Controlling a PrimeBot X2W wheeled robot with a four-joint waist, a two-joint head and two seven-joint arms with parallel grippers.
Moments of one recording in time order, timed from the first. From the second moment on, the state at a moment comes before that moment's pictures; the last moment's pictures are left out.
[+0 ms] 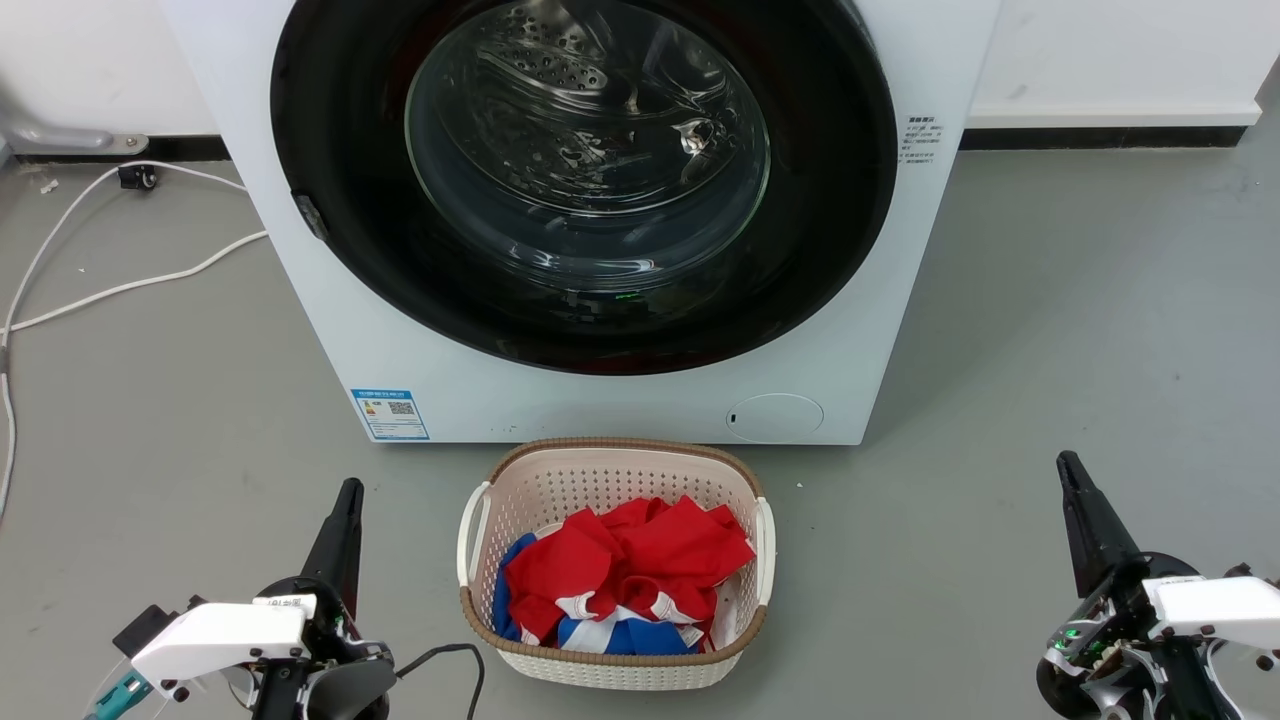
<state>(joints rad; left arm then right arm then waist) -0.10 0.06 0.11 0.25 -1.61 -0.13 0.11 -0.10 -0.06 -0.10 0.24 1.63 0.13 0.10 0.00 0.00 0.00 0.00</state>
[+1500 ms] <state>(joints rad) -0.08 0.05 0.03 0.19 -1.38 -0.13 0.02 -0.06 -0.06 -0.05 0.20 1.37 0.13 0.02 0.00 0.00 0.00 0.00</state>
